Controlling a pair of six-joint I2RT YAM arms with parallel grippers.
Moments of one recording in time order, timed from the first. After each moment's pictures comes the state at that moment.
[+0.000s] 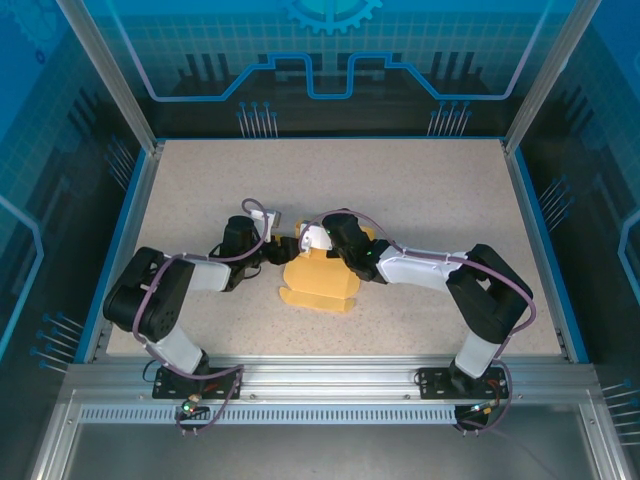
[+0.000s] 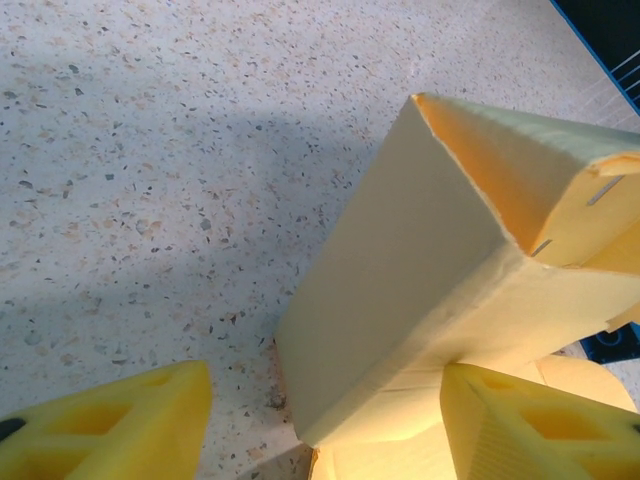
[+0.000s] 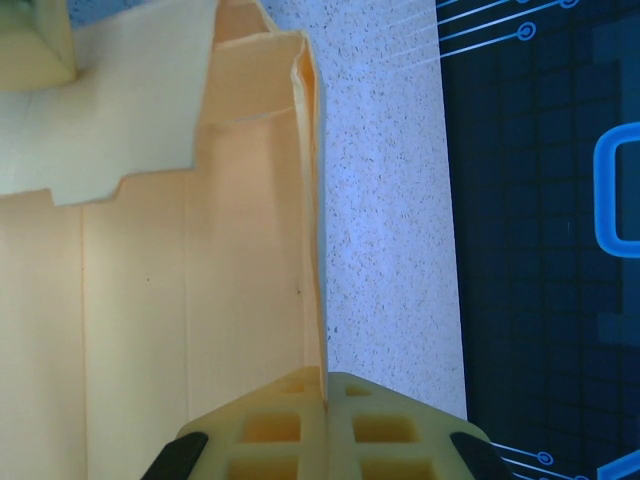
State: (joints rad) left arm -0.28 1.65 0.55 0.55 0.42 -0.32; right arm 0.80 1.72 0.99 0.11 0.42 -0.97
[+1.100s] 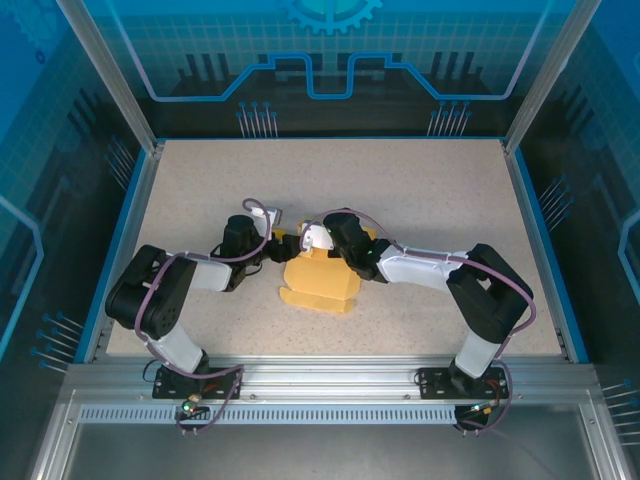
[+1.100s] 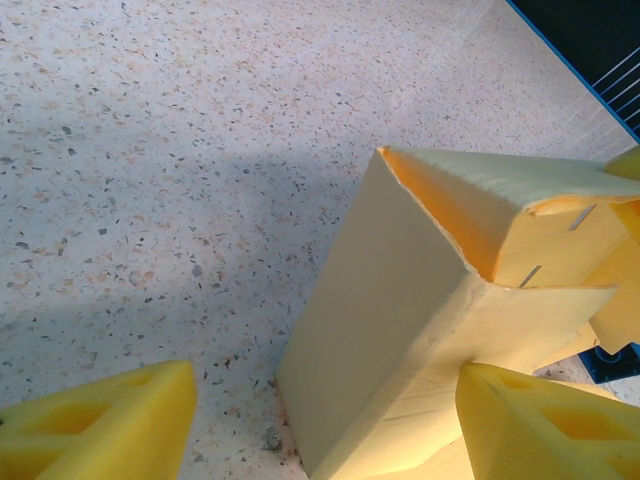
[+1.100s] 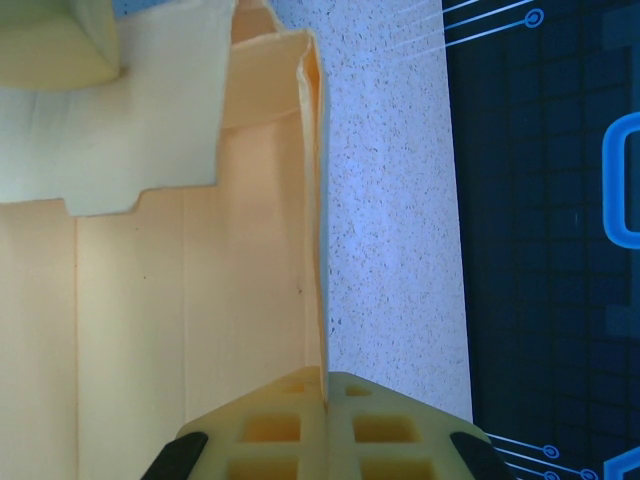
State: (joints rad) left arm -0.28 1.66 0.55 0.63 0.42 -0.29; right arm 0.80 1.72 0.99 0.09 0.42 -0.96
